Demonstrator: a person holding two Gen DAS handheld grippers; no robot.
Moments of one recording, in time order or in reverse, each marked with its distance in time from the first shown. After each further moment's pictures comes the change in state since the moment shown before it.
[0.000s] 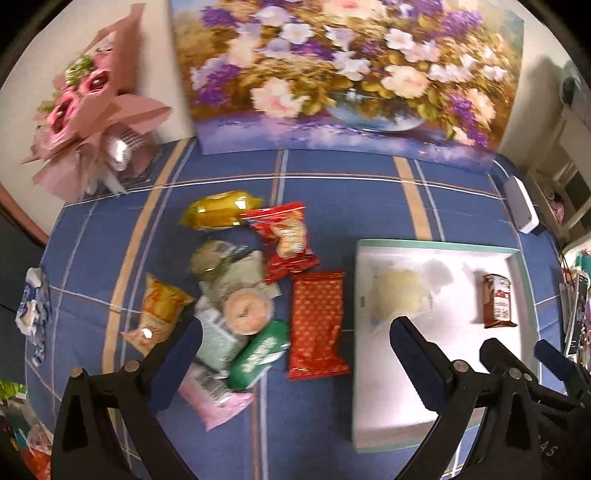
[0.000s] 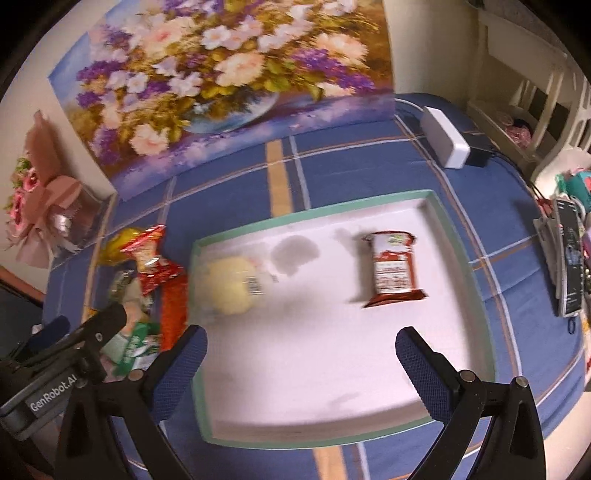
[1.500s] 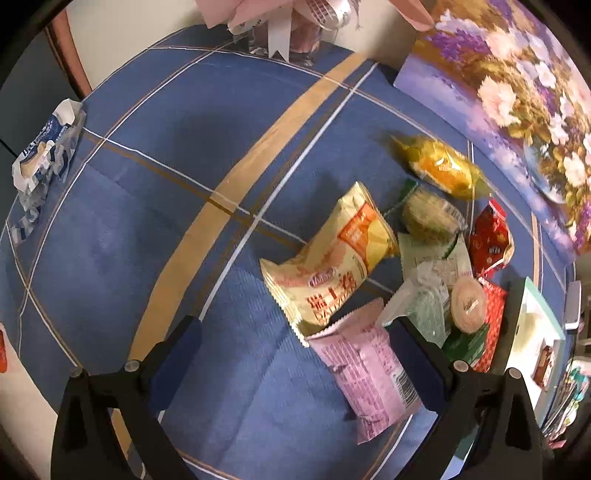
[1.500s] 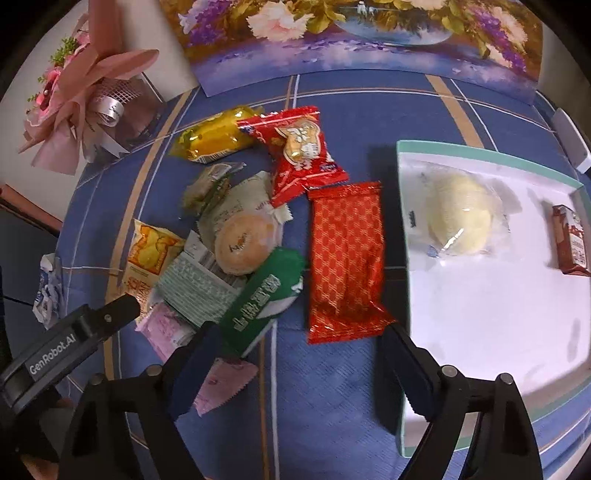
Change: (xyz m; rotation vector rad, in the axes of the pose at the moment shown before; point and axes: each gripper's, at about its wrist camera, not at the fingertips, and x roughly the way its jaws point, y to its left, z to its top) left arm 0.081 0.195 -0.054 -0.491 0.196 -0.022; right arm 0.083 0.167 -0.049 -0.169 0.176 0.122
